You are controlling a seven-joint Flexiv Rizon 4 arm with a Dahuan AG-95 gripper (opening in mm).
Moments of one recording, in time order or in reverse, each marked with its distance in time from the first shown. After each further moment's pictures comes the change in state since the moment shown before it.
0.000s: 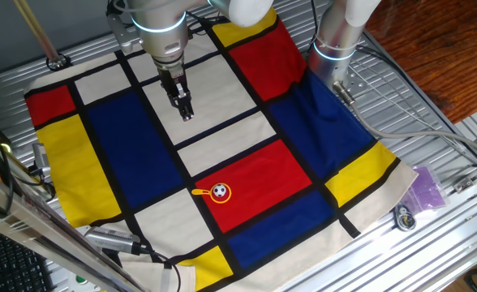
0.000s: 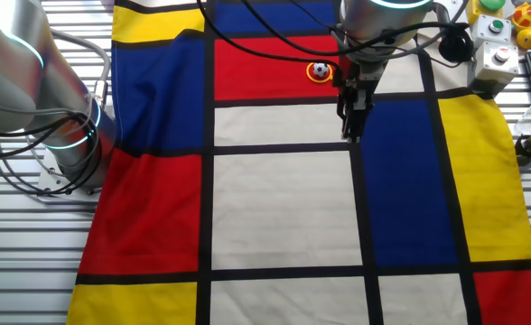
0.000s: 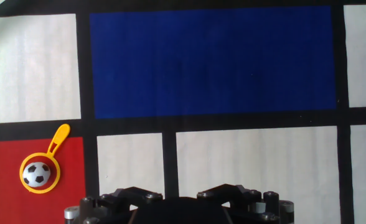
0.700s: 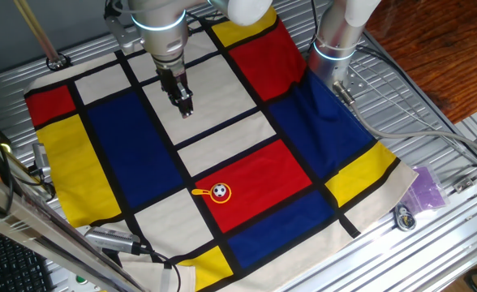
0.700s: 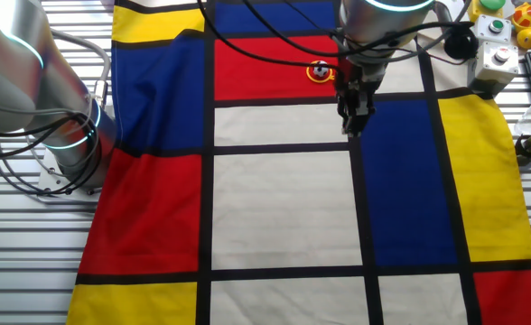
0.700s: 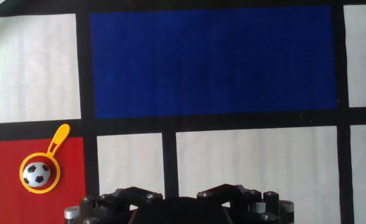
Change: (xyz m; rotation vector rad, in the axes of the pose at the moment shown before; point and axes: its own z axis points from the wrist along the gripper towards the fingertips) arm 0.000 0.000 0.000 -0.017 -0.007 -0.169
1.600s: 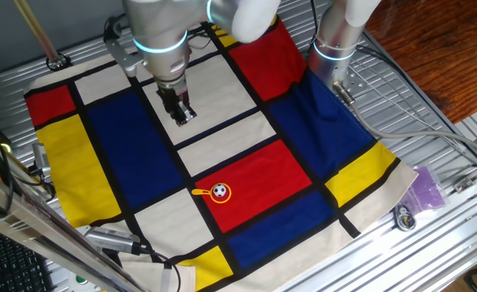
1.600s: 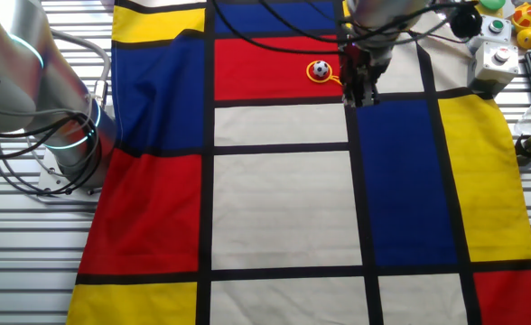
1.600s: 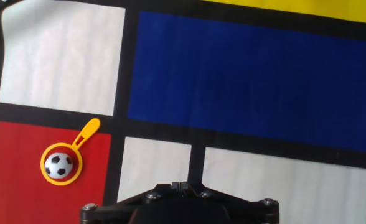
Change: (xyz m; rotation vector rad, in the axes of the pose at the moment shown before) arm -0.024 0.034 0.022 -0.006 0.008 -0.027
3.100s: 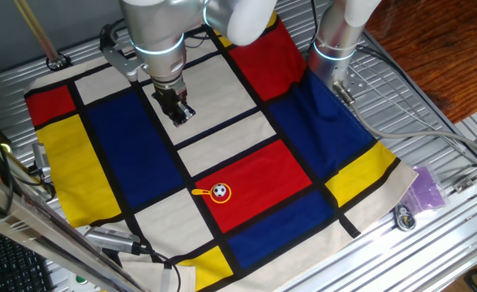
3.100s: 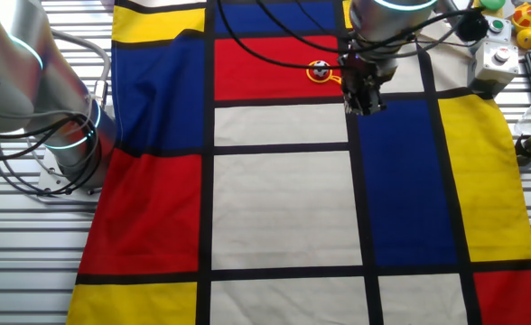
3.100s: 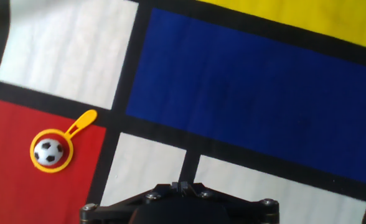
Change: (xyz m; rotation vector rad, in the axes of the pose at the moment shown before) arm 0.001 -0.010 0.004 0.008 -0.003 -0.162
